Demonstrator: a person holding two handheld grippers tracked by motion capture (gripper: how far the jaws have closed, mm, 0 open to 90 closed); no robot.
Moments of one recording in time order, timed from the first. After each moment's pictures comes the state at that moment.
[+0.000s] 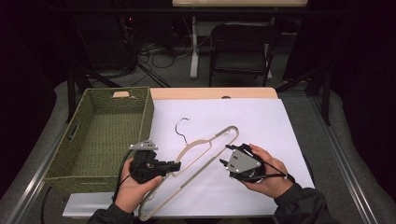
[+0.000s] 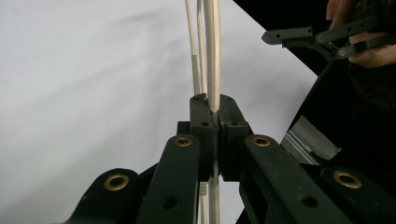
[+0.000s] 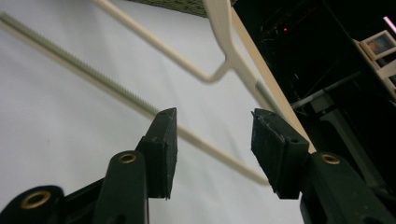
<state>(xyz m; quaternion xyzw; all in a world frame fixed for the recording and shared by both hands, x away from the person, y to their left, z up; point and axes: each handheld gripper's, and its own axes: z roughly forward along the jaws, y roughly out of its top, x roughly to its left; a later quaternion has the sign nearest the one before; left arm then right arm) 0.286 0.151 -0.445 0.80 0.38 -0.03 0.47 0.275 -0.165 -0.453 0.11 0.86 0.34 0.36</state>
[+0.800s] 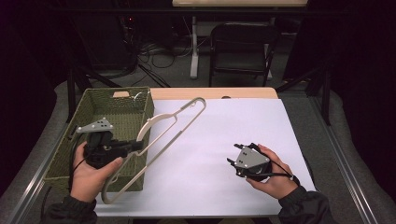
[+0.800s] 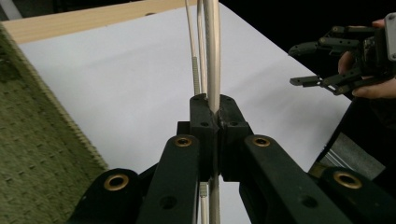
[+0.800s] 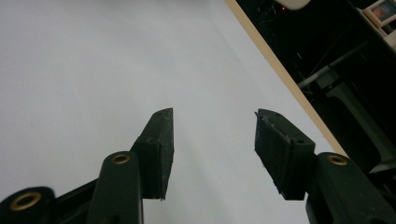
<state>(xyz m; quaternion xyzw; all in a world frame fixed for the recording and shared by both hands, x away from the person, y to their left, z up) 0.293 0.230 -0.381 0.79 0.40 0.06 0.47 0.287 -0.186 -0.468 0.16 0.86 0.34 0.34</state>
